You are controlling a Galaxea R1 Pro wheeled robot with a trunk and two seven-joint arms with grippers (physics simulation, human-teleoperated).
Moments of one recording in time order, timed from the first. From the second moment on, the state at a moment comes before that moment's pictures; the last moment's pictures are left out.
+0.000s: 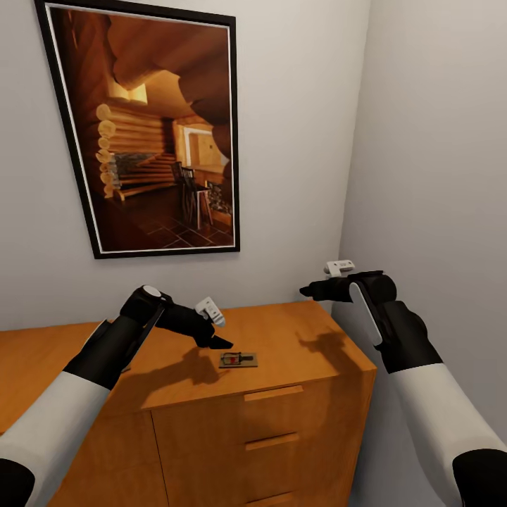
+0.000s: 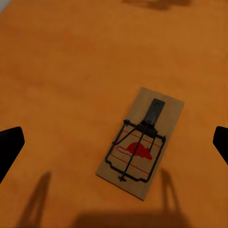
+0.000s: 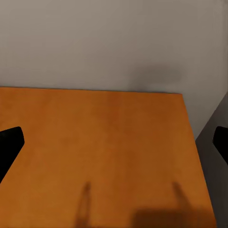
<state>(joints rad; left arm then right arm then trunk) -0.88 0.16 -0.36 -1.21 -0.31 0.81 -1.17 -0.91 -0.08 0.17 -1.24 -0.16 1.04 0.13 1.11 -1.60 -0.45</state>
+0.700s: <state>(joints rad) -0.88 0.15 -0.36 -1.19 -0.31 0.81 -1.16 -0.91 -0.08 0.17 -1.24 -0.16 1.04 0.13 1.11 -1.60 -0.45</state>
